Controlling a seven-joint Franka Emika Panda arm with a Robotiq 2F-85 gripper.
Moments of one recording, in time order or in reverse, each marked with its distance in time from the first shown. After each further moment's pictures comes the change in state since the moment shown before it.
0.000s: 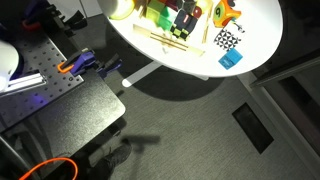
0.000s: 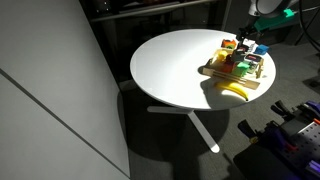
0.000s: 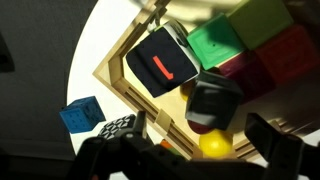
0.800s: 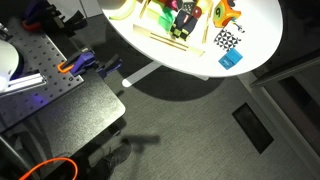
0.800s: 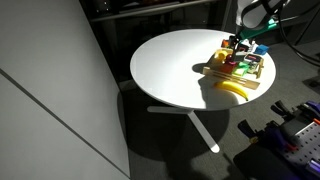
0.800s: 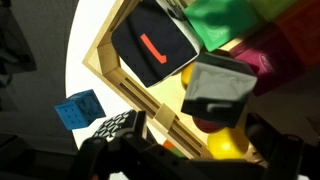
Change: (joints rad) arm 0.116 0.185 -0.093 0.145 -0.078 0.000 0.159
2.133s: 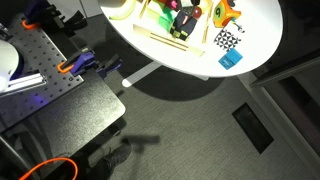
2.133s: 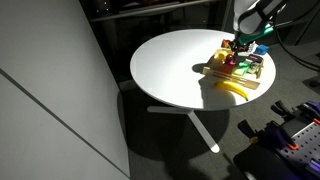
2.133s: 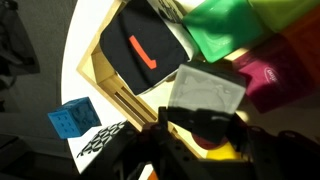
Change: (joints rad) arm 0.031 0.056 -0.023 0.020 0.000 -0.006 0.002
